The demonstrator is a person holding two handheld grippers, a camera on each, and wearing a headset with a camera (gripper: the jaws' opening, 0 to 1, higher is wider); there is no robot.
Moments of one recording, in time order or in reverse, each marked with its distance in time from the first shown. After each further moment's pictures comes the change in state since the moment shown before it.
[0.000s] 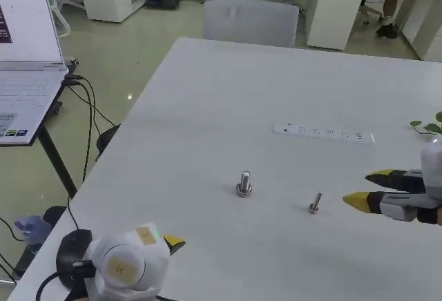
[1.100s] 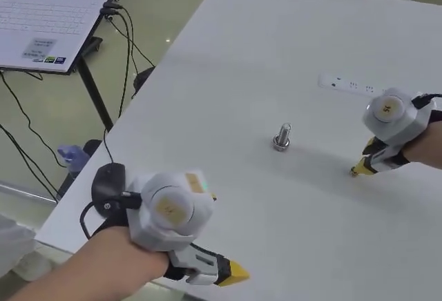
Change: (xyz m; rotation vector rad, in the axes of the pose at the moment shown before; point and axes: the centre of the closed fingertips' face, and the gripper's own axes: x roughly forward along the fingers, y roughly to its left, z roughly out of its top) left arm 0.007 0.002 -0.019 0.054 0.113 -0.018; right arm 0.132 -0.041 -0.060 -0.494 0.617 0.130
